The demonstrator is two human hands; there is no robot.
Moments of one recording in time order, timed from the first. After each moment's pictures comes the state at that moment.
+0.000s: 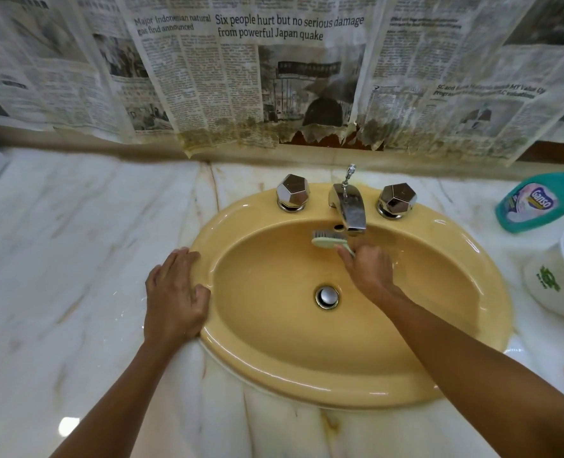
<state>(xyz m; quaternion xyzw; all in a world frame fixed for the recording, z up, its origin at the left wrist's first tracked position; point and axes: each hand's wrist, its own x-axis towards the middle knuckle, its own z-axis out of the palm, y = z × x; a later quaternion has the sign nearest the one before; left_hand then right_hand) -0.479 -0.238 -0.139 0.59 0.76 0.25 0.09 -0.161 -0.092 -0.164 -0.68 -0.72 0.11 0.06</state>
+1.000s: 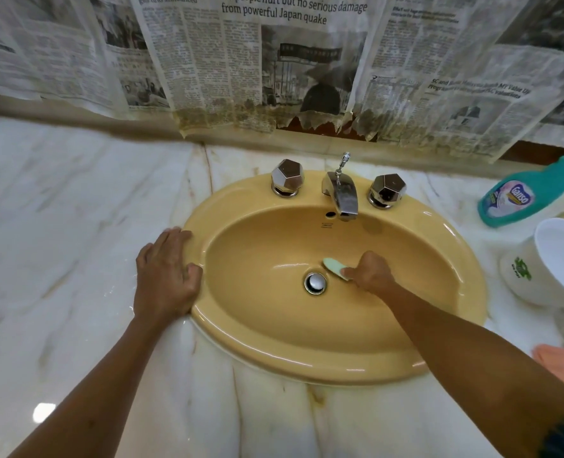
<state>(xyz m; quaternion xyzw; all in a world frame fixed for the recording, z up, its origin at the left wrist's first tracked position) -0.482 -0.239 -0.144 0.59 0.76 0.27 0.10 -0.119 -0.097 -0.192 -0.76 -0.58 0.30 -0.06</state>
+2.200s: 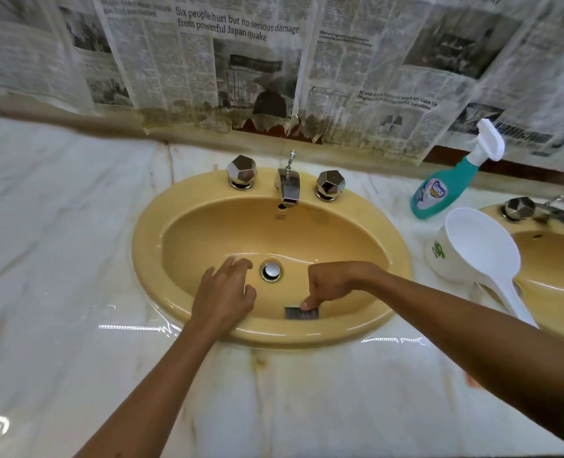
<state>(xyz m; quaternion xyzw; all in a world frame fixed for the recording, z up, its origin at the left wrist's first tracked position) -0.317 -0.262 -0.129 0.67 0.71 0.12 0.18 -0.107 -0.158 -0.076 -0.45 -0.74 0.35 -0.35</state>
